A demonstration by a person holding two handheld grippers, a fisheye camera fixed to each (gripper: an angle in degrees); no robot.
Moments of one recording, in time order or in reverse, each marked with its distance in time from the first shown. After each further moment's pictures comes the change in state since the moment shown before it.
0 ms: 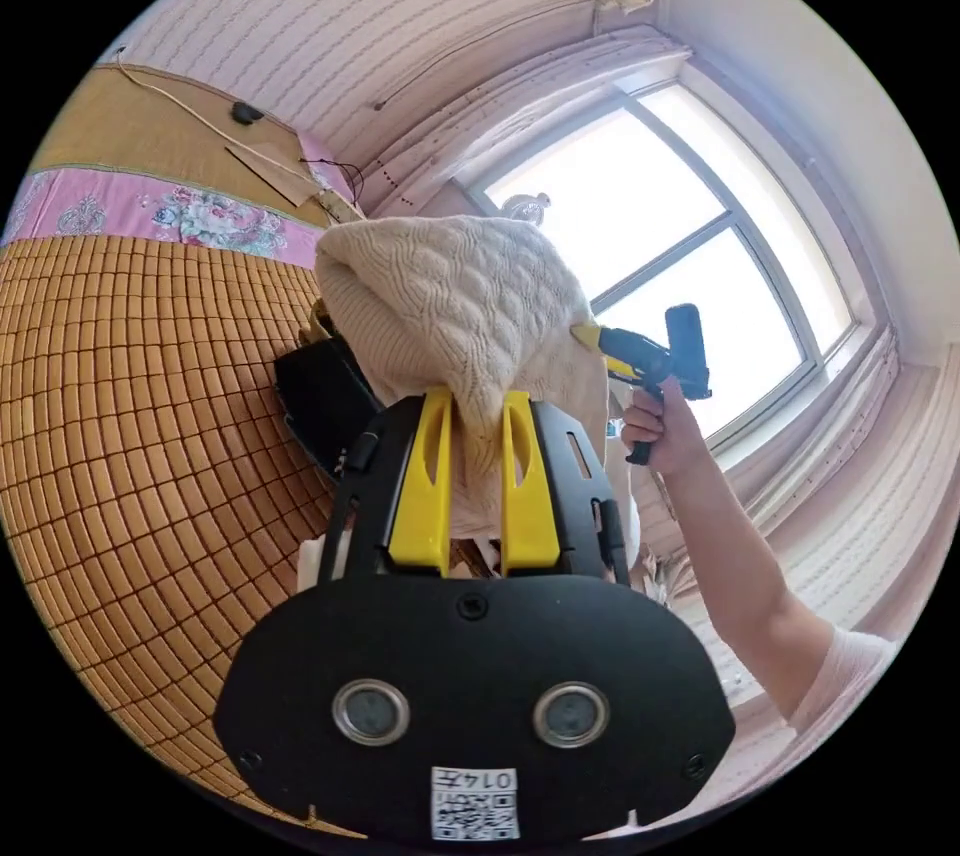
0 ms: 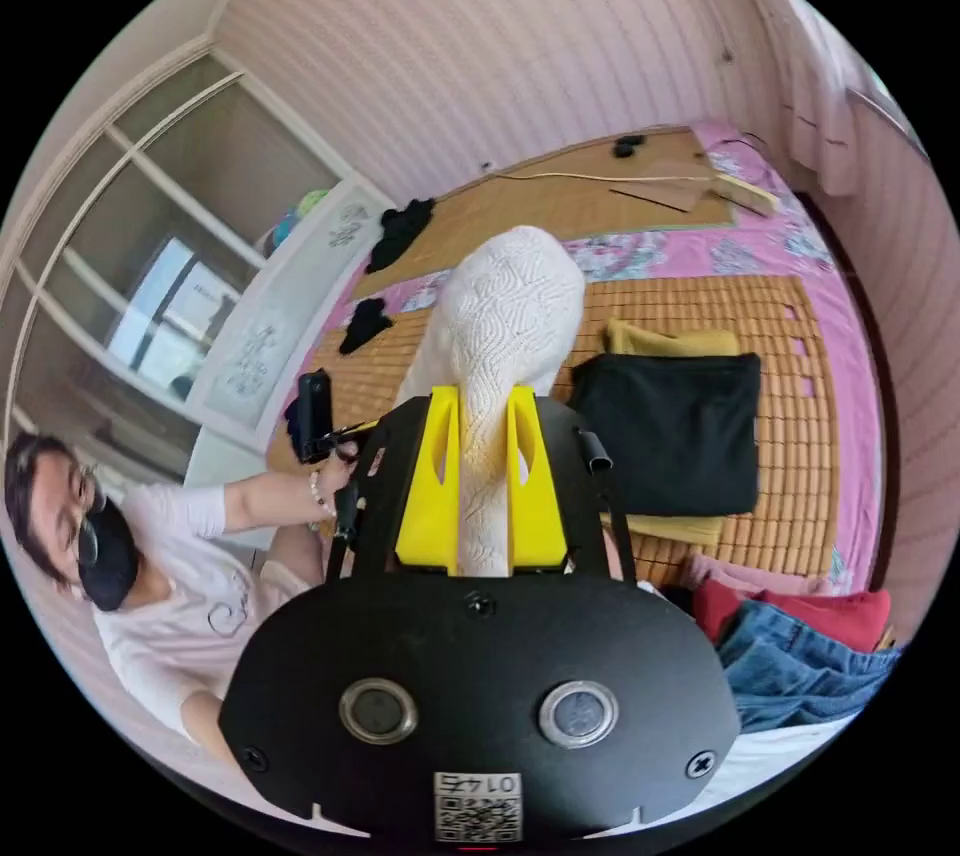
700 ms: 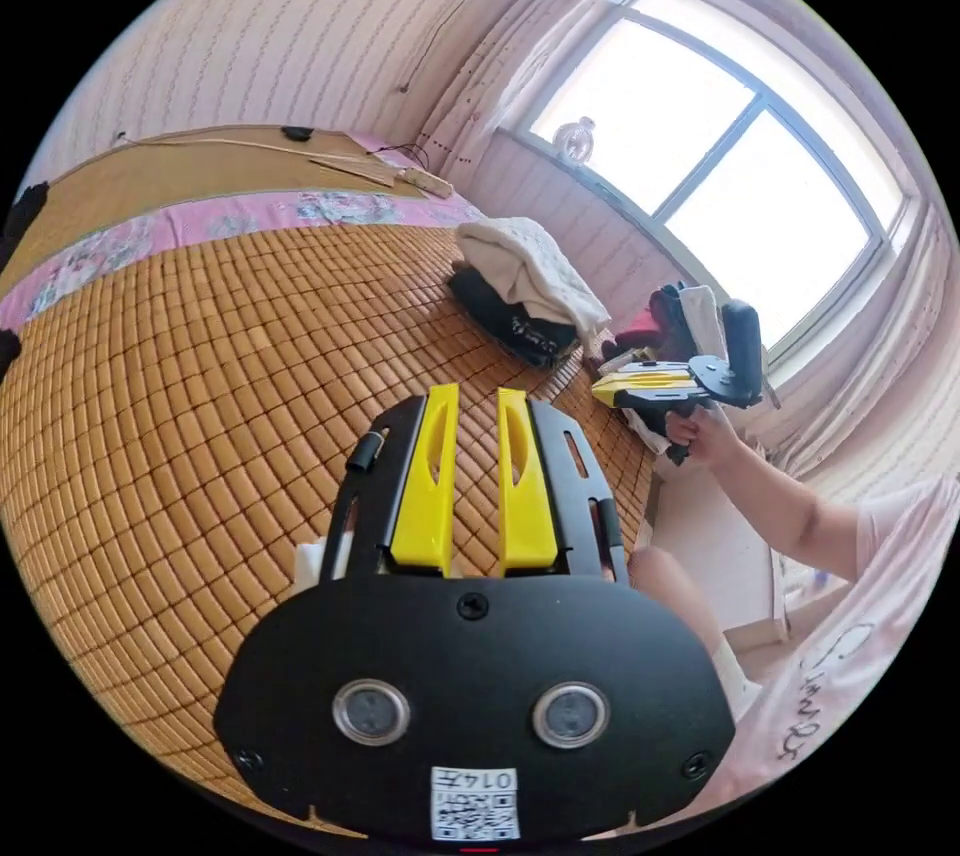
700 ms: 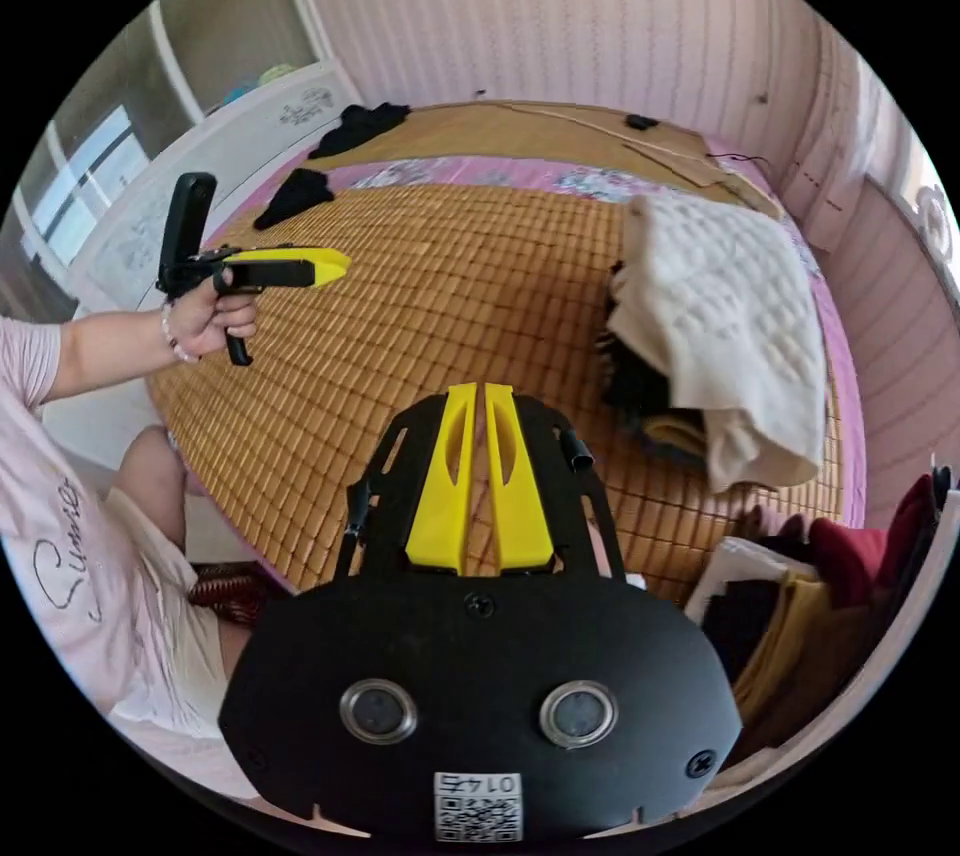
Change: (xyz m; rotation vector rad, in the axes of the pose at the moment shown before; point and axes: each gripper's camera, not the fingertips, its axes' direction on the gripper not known) left arm -0.038 0.087 -0.222 -0.143 -0.305 0.135; right arm -0.187 0.108 0.248 -0.129 0.221 -0.326
